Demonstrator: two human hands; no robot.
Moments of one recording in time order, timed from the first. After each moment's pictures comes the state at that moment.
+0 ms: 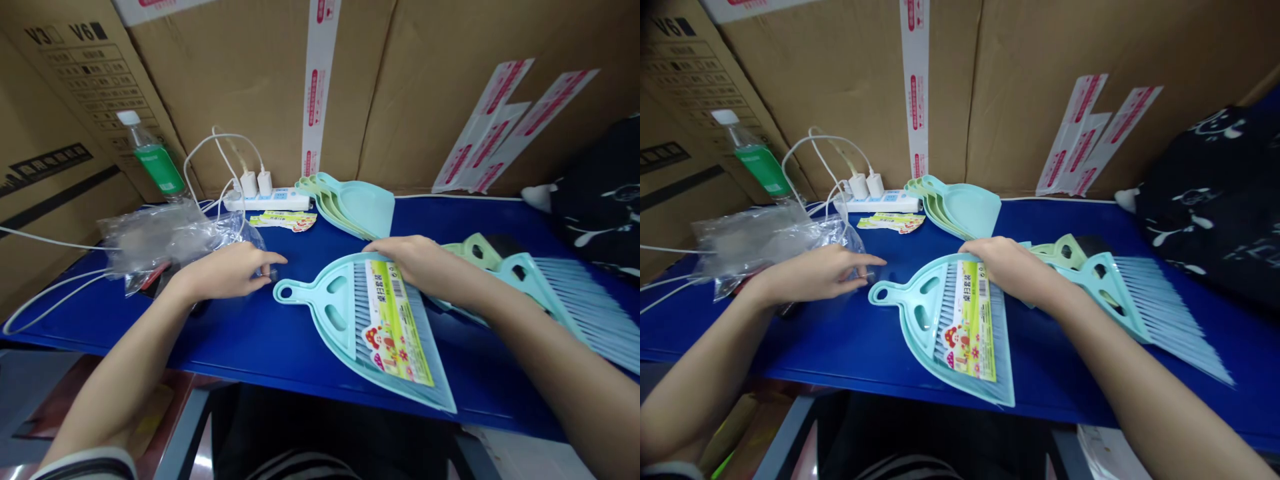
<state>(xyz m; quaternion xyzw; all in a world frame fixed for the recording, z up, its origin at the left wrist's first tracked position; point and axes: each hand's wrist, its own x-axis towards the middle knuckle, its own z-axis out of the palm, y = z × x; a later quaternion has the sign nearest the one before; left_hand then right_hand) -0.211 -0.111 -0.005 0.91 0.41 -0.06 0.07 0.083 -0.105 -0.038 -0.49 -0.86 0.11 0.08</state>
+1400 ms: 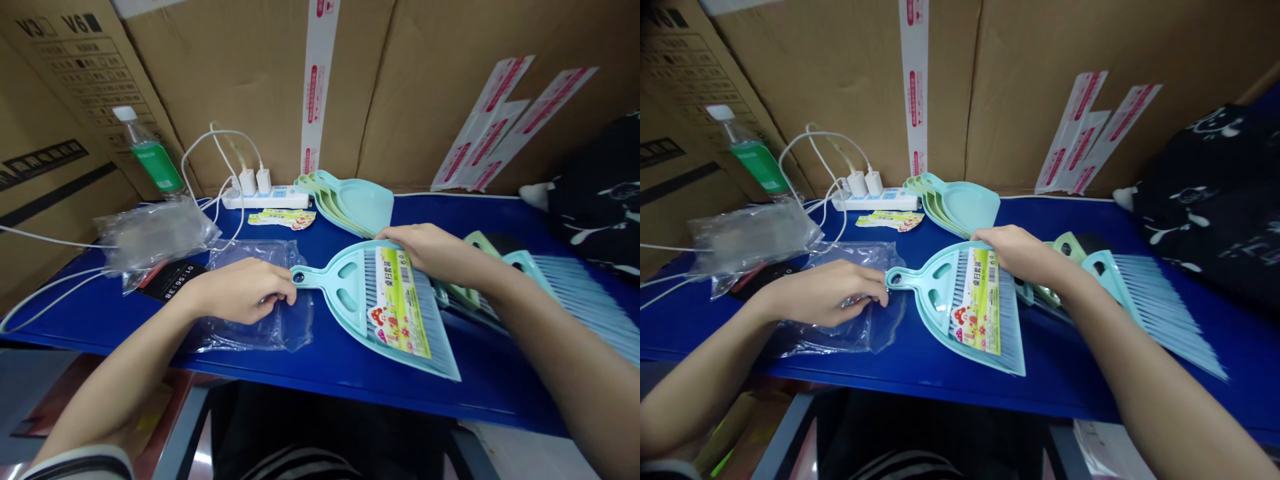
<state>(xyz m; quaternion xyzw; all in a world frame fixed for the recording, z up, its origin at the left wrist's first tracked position) -0.201 -0.126 -0.011 0.96 0.25 -0.03 0.14 0.103 -0.088 -0.035 -0.47 -0.87 0.10 0.09</state>
